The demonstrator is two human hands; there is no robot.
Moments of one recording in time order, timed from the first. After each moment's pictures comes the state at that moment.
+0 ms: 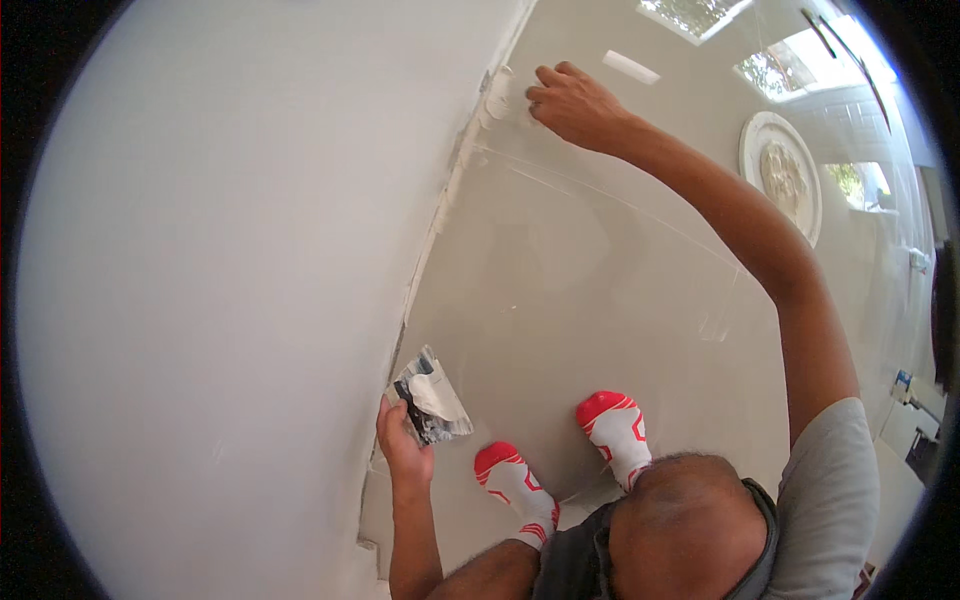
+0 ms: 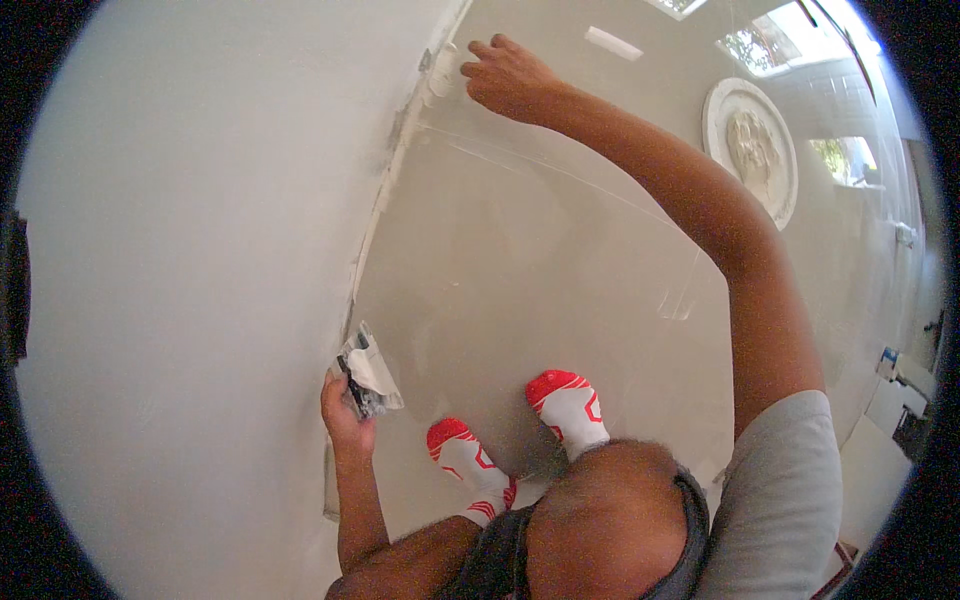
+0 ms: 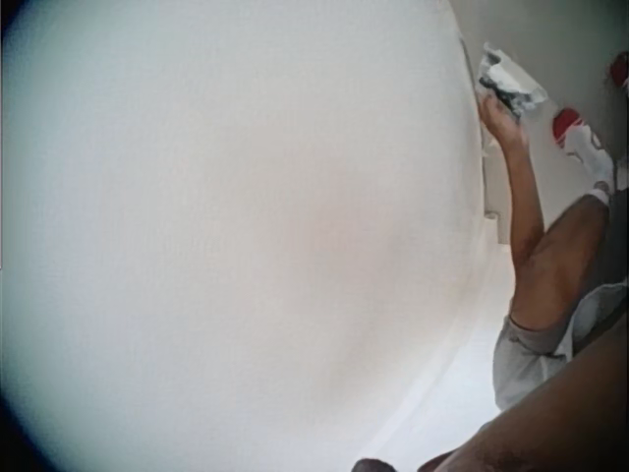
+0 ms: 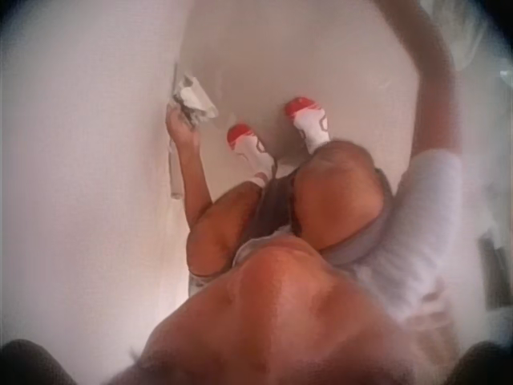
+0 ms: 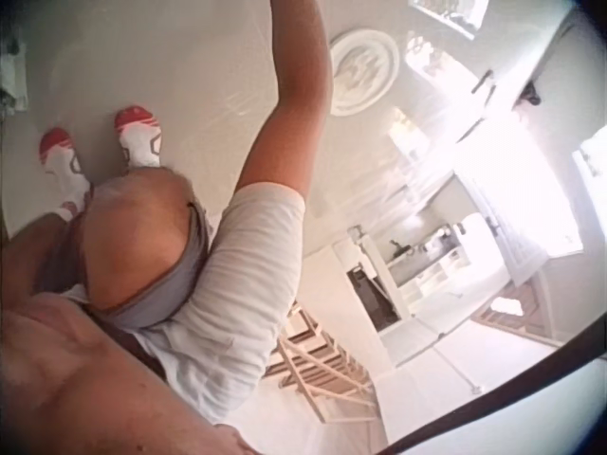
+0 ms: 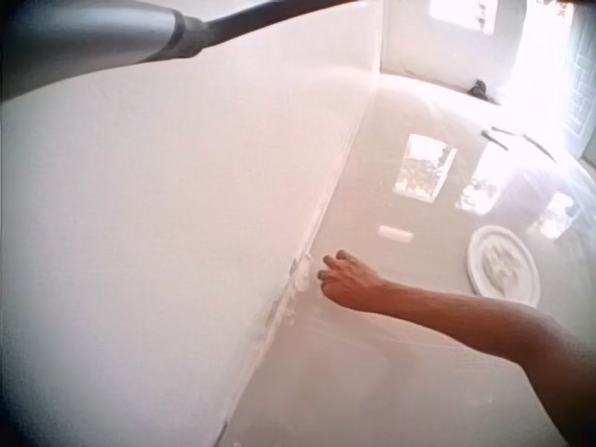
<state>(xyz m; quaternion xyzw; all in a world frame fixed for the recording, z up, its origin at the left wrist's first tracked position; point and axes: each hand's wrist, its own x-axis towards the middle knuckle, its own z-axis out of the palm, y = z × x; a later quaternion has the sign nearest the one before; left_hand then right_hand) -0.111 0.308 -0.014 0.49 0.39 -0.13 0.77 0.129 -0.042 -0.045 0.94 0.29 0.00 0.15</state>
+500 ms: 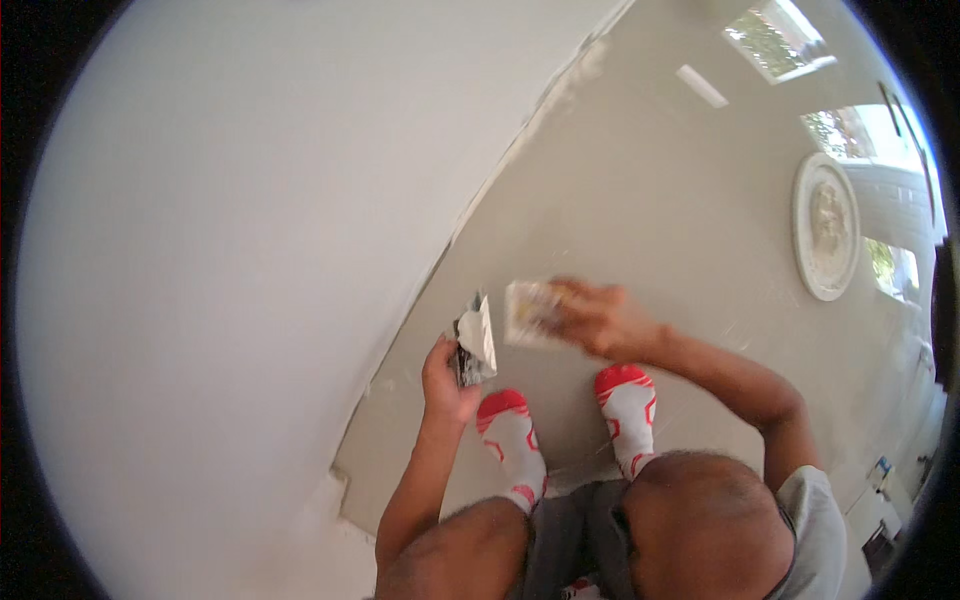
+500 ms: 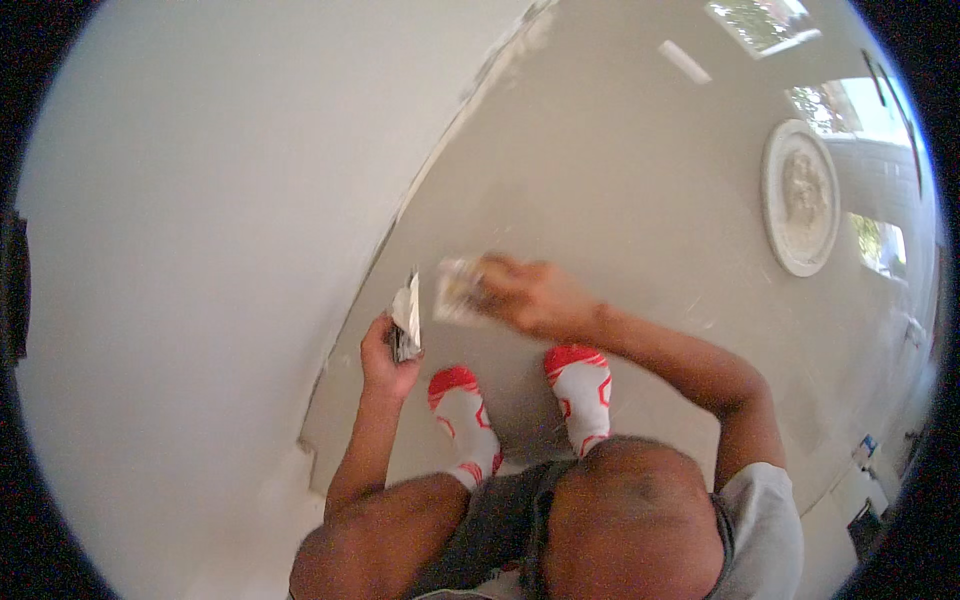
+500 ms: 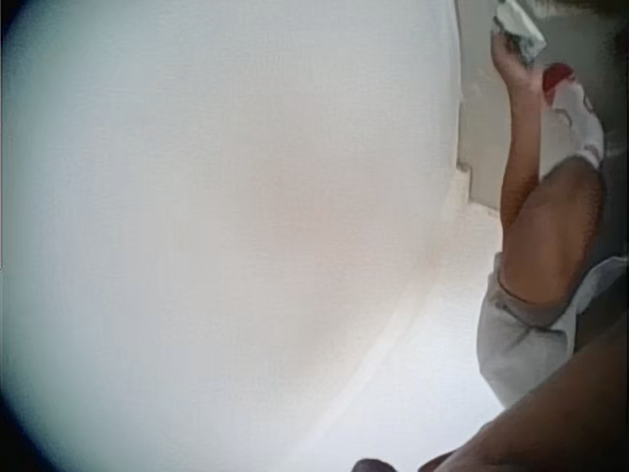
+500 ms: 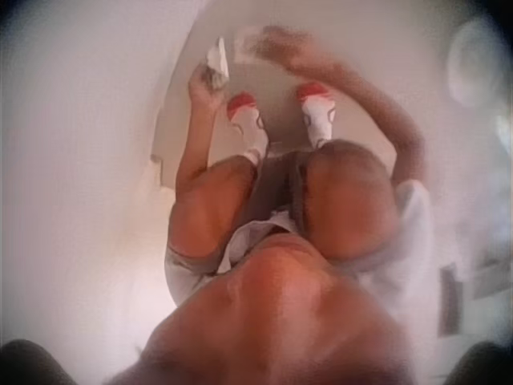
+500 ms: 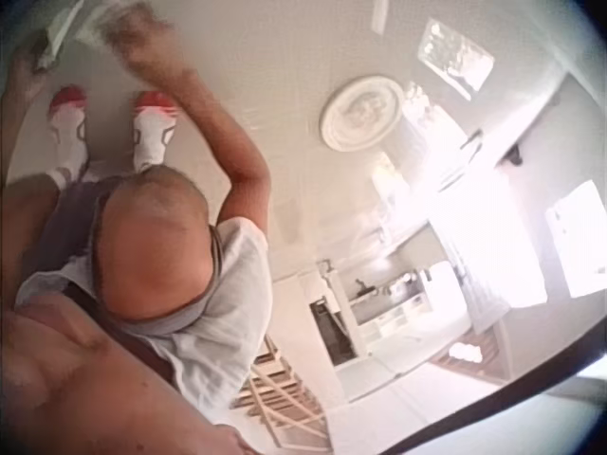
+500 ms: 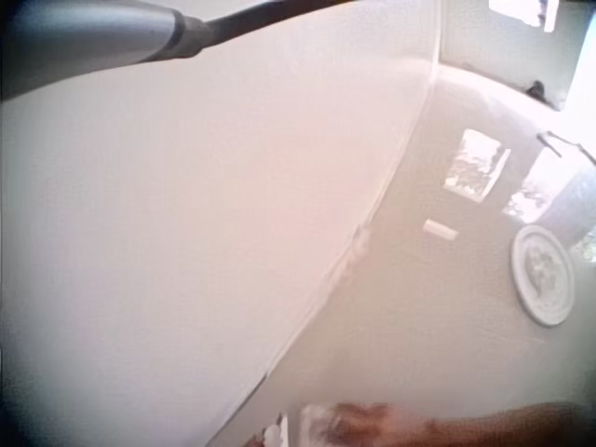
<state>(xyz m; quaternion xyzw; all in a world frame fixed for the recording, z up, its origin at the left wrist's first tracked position) -0.160 0.305 -0.029 0.30 0.44 -0.16 0.83 -0.101 0.069 -0.016 0.84 0.44 0.00 -0.32</state>
